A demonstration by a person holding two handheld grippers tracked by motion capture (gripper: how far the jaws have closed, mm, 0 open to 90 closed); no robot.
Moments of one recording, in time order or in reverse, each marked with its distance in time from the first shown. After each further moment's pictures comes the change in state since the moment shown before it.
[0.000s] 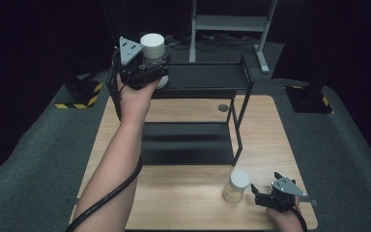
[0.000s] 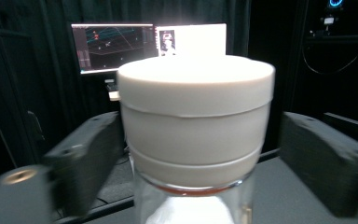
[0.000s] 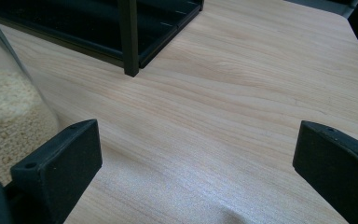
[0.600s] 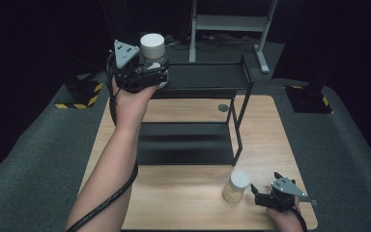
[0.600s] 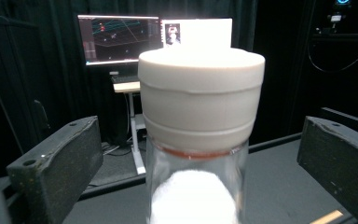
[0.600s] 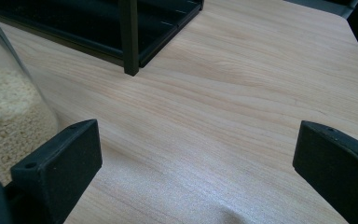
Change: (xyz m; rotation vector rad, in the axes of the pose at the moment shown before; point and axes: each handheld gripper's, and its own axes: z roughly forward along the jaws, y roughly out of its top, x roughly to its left) left arm 0.001 -0.001 -0.022 0.016 0.009 -0.028; right arm 0.001 0.001 0.000 0.003 -0.003 -0.007
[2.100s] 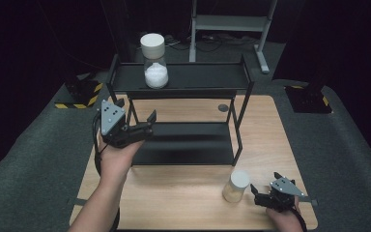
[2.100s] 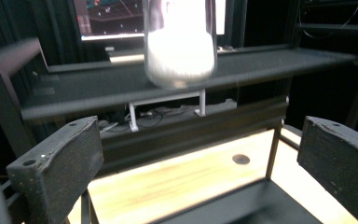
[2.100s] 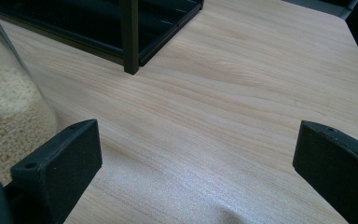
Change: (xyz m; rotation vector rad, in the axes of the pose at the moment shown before) left arm -0.003 -0.089 -0.088 0.075 -0.016 0.014; right arm 0.002 0.001 0.000 0.004 -0.007 -0.013
